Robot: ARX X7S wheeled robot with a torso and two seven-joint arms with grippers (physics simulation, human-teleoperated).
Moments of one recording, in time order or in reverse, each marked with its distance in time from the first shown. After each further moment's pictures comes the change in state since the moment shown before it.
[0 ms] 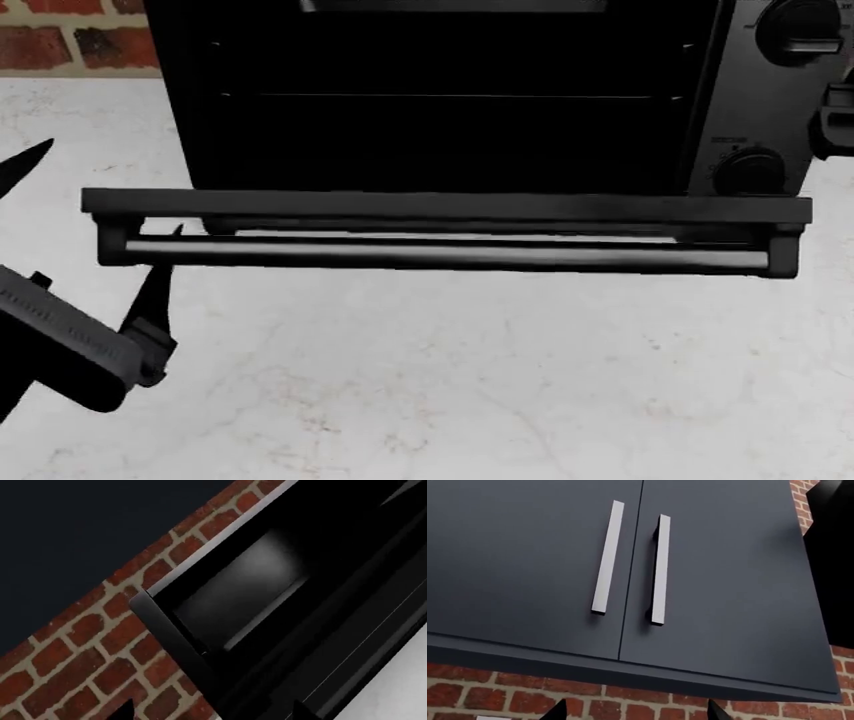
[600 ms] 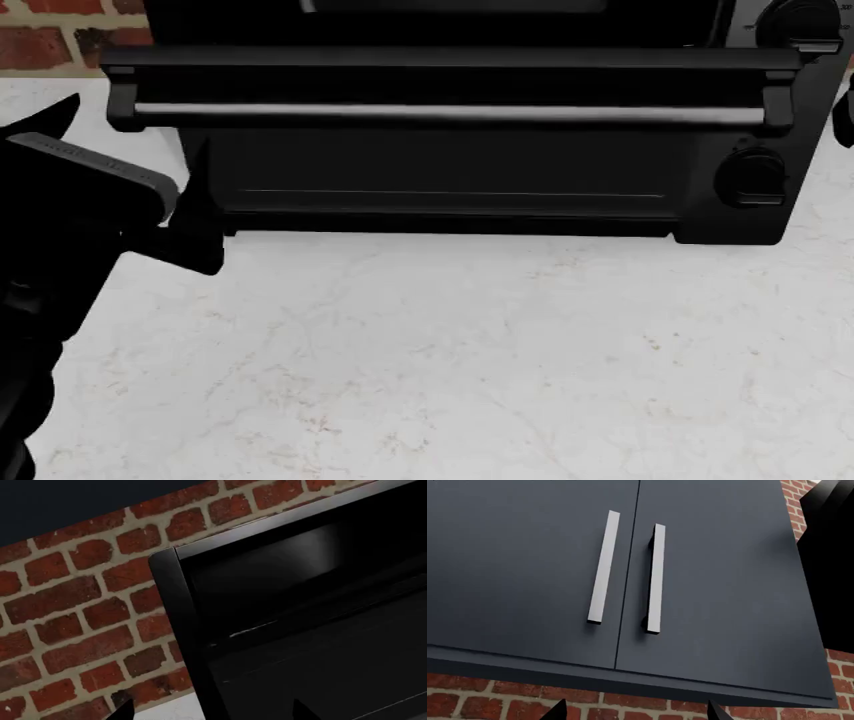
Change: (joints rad) left arm -0.225 0.248 -0.040 -0.146 -0.130 -0.319 -0.100; right arm 0.033 0.016 0.026 -0.008 0.054 0.024 0.026
